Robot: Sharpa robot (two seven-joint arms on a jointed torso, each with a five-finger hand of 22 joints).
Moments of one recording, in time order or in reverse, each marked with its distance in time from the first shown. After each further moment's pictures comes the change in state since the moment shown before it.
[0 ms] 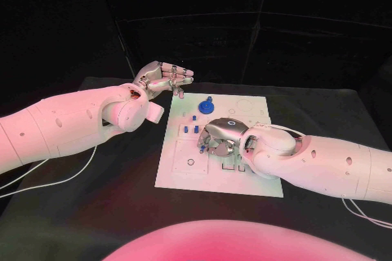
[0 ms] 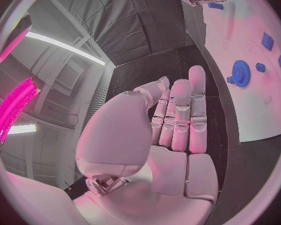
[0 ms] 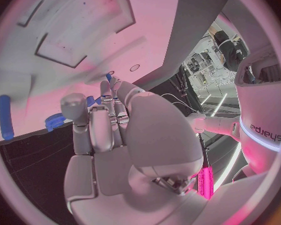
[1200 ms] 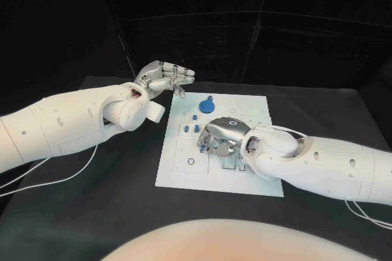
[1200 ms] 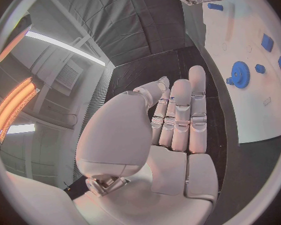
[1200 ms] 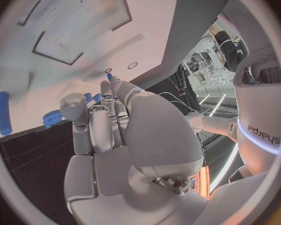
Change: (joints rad) left arm 0.000 0.004 0.000 -0.005 0.000 0.008 -0.006; left_hand 0.000 0.000 0.000 0.000 0.000 0.000 0.000 0.004 0.000 -0.004 0.004 0.000 0.000 0.000 0.000 0.000 -0.001 0.000 0.000 0.000 0.000 0.000; right arm -0.003 -0.010 -0.001 0.018 -0.014 -0.031 0.005; right_hand 0.000 0.000 0.000 0.000 0.004 0.002 -0.006 -0.004 0.000 0.000 0.000 -0.004 -0.001 0.000 0.000 0.004 0.005 0.000 0.004 0.004 0.004 0.007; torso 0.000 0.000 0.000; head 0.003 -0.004
